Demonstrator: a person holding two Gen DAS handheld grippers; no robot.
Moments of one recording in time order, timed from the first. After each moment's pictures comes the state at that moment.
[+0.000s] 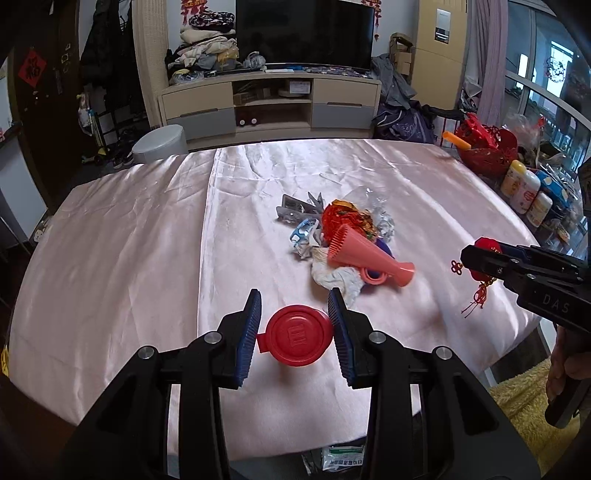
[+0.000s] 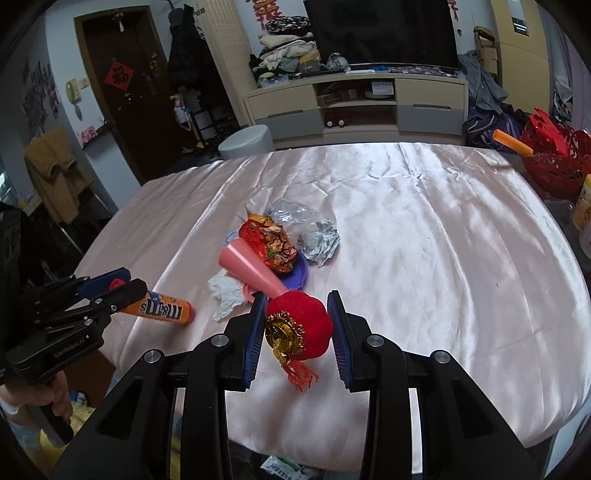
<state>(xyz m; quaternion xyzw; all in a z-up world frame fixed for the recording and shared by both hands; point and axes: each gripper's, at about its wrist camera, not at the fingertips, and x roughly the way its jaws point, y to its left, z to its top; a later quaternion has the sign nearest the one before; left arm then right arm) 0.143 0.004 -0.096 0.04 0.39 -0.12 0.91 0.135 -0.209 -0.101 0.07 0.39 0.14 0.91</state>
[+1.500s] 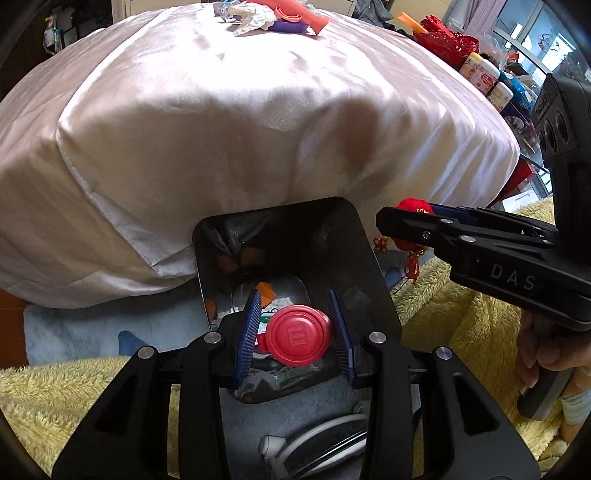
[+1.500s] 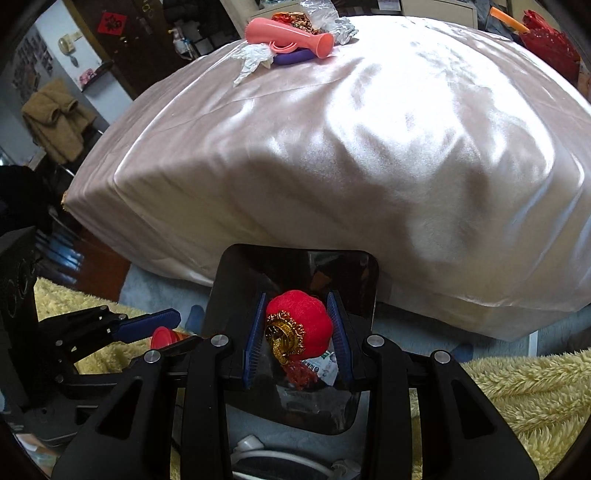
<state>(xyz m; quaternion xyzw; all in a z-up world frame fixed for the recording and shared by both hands) -0.005 -0.019 -0.244 0.00 0.54 -0.18 0.82 0.010 -0.179 -0.228 0.08 0.52 0.16 0.83</state>
